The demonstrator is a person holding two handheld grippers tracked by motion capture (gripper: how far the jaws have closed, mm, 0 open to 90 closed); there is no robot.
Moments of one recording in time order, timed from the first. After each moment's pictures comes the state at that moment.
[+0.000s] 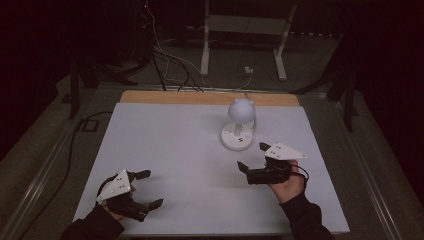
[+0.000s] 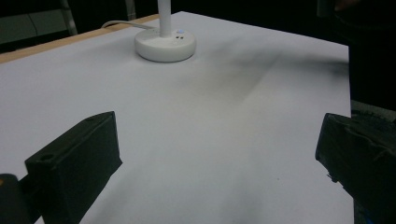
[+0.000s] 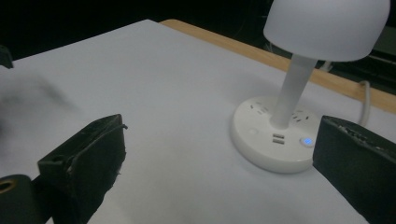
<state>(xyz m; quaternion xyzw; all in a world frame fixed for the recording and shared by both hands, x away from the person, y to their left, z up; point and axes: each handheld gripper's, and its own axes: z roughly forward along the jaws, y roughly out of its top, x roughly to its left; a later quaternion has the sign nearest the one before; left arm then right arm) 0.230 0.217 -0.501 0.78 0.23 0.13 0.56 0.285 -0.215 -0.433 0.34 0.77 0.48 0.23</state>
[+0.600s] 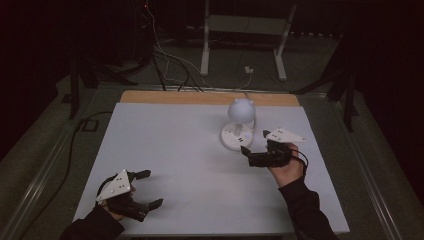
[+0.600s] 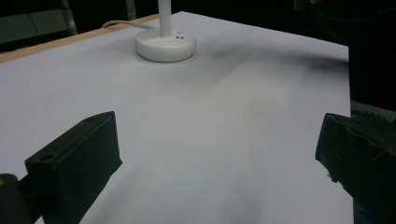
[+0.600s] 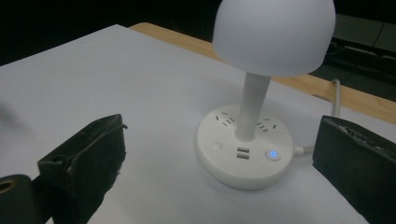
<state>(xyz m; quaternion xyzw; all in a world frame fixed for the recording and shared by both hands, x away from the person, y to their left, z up) 0.230 0.217 -0.501 0.78 0.24 0.13 0.56 0.326 -0.223 -0.430 0.38 0.76 0.47 0.24</state>
